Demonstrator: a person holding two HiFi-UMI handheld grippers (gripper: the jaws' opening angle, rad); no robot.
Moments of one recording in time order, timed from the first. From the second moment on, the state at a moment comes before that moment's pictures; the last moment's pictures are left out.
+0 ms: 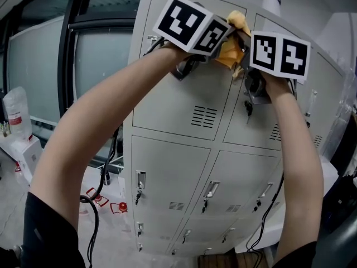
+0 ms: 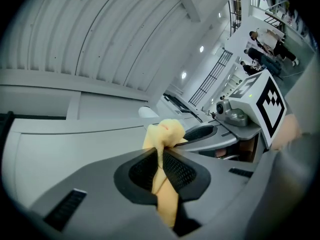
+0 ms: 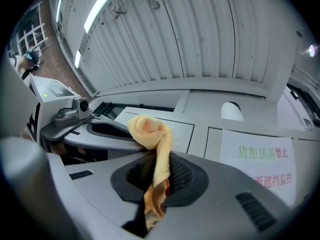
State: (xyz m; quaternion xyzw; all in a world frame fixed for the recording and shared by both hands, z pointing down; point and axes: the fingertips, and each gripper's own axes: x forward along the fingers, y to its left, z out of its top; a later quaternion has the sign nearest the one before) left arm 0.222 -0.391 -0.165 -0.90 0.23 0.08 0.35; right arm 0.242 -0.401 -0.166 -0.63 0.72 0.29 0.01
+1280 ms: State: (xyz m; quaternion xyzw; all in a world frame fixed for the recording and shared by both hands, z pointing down) left arm 0.039 -0.457 -0.108 -0.90 0.32 0.06 0.30; right arm 0.060 -0.468 -0.111 -0.59 0.76 0.28 -0.02
